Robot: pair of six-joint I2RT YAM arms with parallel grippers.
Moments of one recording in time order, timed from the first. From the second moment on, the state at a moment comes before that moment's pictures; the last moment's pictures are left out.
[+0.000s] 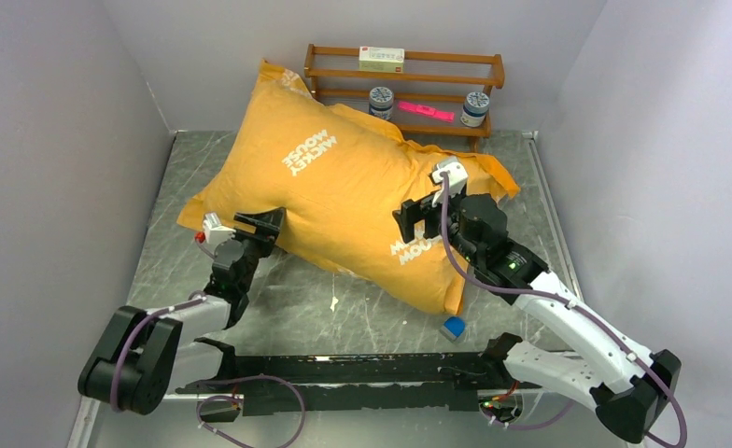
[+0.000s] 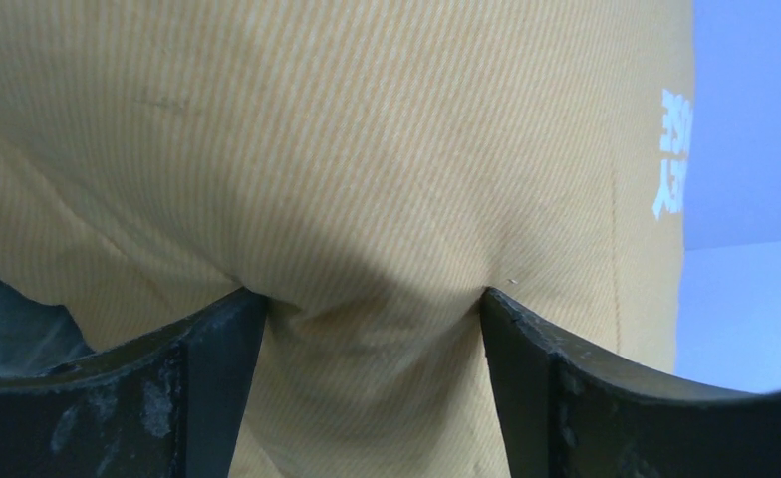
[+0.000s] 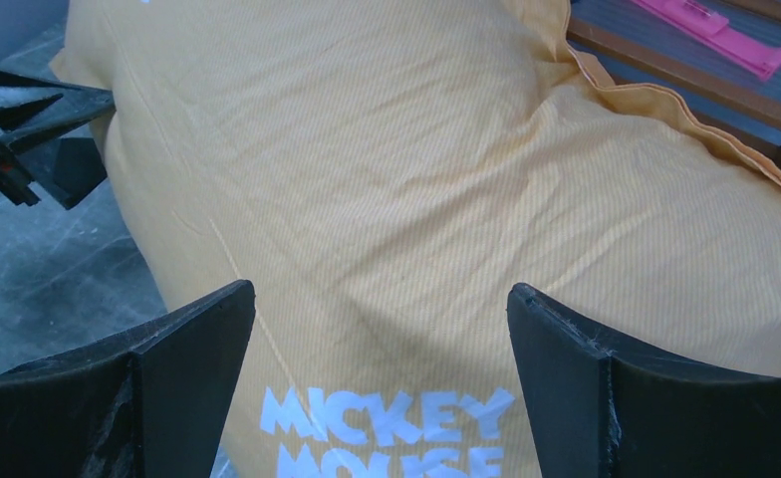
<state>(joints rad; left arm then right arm) -0.29 1.16 0.18 0.88 -0.17 -1.22 0.69 0.93 0.89 -0.17 0.16 0.05</state>
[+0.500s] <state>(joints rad) -0.29 1.29 0.19 1.08 -0.16 -1.20 0.69 0.88 0.89 -0.23 0.17 0.05</state>
